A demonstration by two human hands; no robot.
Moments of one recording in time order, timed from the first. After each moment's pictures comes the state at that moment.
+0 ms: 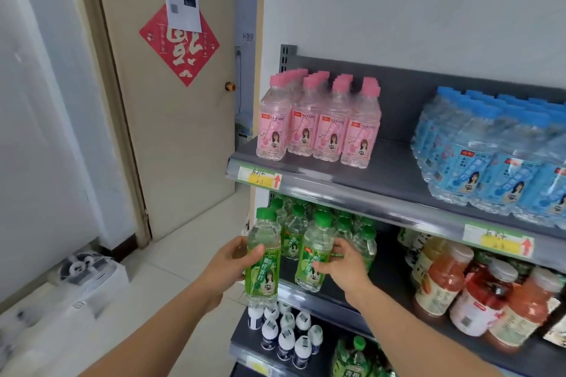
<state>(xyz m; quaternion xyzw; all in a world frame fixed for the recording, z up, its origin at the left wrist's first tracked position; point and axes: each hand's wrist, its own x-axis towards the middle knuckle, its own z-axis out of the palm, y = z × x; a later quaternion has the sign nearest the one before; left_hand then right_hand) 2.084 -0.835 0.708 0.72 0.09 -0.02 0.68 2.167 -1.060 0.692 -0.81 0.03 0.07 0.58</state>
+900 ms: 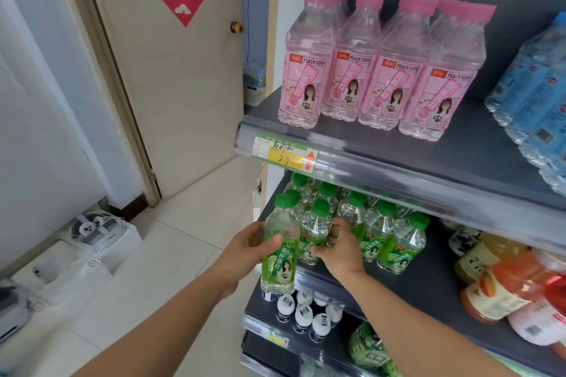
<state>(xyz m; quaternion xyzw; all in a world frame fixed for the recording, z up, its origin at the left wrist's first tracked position) 2.155 -0.806 0.649 0.69 0.10 -0.07 0.71 2.230 -0.991 0.626 -0.88 -0.01 0.06 0.47</state>
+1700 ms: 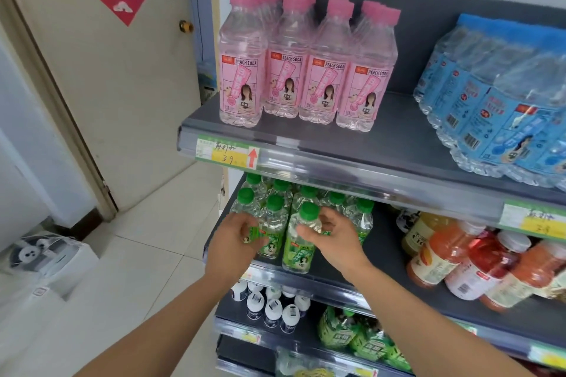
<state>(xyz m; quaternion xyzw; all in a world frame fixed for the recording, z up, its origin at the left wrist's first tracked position) 2.177 -0.859 0.647 0.86 0.05 0.16 0.48 2.209 -1.056 0.674 -0.83 -0.04 0.04 0.55</state>
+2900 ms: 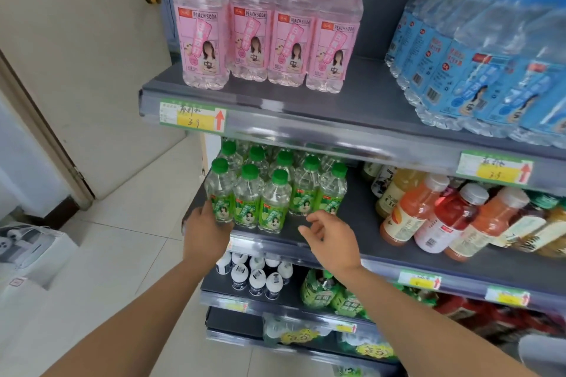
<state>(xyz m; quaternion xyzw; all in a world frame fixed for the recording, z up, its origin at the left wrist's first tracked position) 2.174 -0.858 0.601 0.93 0.14 0.06 0.34 2.166 -1.099 0.628 -0.95 -0.05 -0.06 0.31</state>
